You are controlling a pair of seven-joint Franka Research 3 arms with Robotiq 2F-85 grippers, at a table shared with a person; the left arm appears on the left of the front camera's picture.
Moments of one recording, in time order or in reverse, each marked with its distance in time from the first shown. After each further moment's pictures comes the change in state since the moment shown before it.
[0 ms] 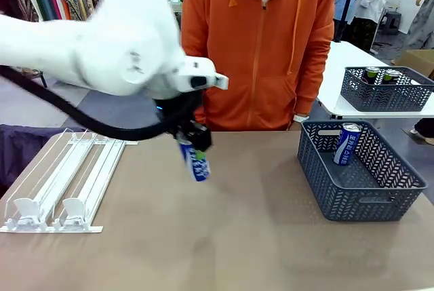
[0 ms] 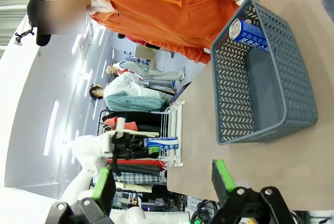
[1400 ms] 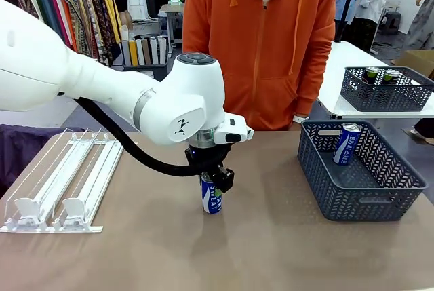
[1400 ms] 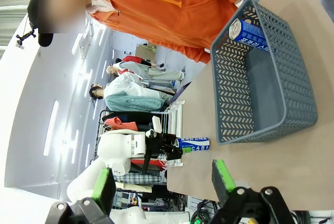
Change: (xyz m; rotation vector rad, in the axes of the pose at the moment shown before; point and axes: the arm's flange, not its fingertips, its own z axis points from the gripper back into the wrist) left arm 0.017 -0.031 -0.117 0.068 0.098 -0.058; right arm 0.000 0.000 0.000 0.000 0.000 0.000
